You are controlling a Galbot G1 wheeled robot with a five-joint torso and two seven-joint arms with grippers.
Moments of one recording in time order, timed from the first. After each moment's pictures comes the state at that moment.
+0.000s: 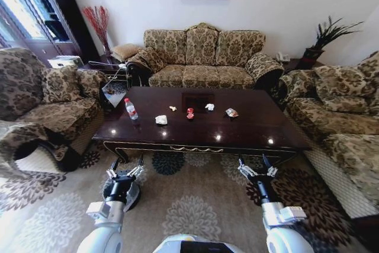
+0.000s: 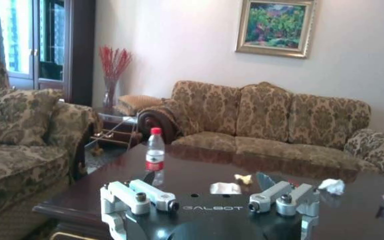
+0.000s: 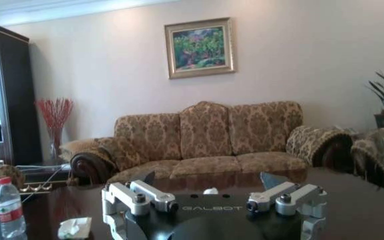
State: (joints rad) left arm 1.85 -1.47 -0.67 -2.30 -0.28 -0.05 -0.05; right arm -1.78 1.43 0.63 2.25 0.28 0.14 -0.05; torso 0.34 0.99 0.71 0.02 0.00
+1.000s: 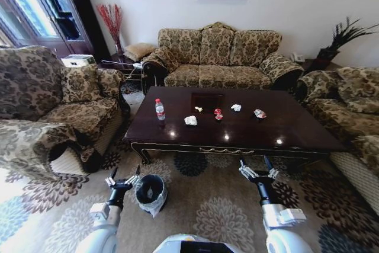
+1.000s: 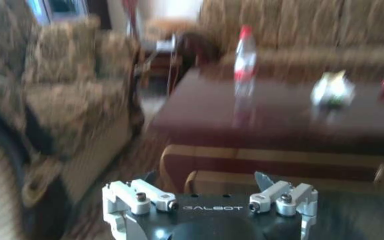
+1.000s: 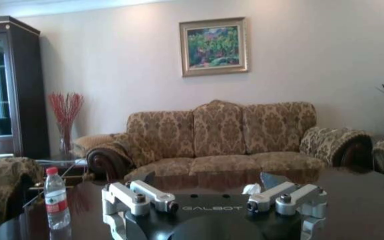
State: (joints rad) left arm 1.82 -1.31 -0.74 -2.01 -0.31 0.08 -0.06; right arm -1.79 1.42 0.64 2.23 0.27 0.17 -0.04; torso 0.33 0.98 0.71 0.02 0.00
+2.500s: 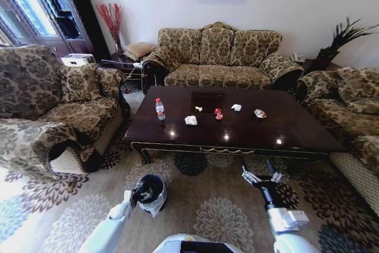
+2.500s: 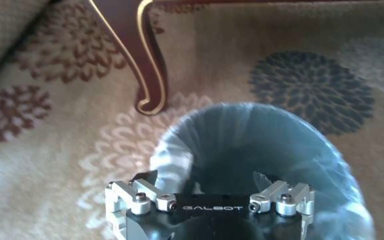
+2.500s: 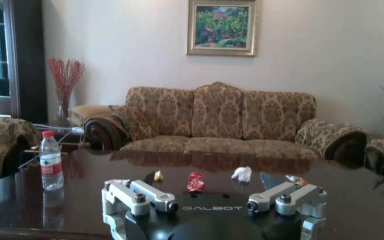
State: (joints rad) left arm 1.08 -1.19 -0.35 -0.87 -0.33 0.04 0.13; right arm -1.83 1.37 0.67 2.22 0.23 0.13 -0.02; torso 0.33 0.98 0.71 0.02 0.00
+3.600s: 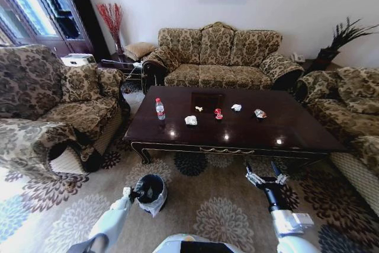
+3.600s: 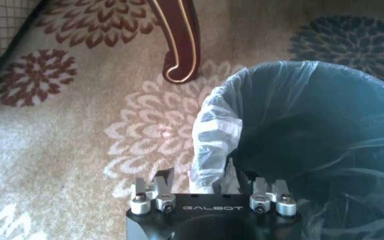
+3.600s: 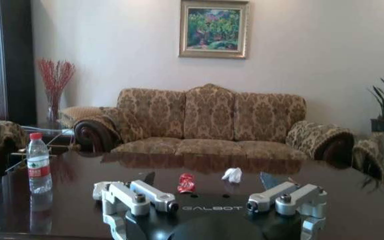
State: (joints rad) left arm 0.88 -1.25 -0.38 -0.48 -0.25 -0.02 0.14; right arm -1.85 1.37 0.70 2.22 0.24 0.15 -0.01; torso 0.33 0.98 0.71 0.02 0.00
